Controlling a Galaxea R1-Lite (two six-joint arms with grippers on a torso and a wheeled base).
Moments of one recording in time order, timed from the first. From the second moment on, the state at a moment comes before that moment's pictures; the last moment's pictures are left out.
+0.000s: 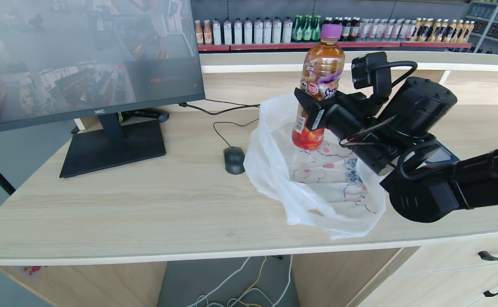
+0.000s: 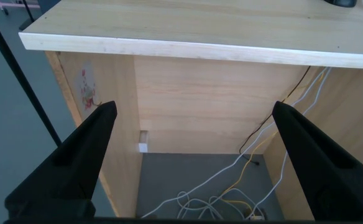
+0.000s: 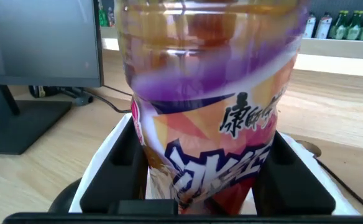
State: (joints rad) left arm 0.00 0.00 0.00 0.00 0.00 0.00; right arm 0.50 1.95 -1.15 -1.18 -0.02 -0.09
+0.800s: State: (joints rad) left arm 0.00 0.00 0.00 0.00 0.00 0.00; right arm 0.50 2.07 -1.19 -1.20 -0.02 -0.05
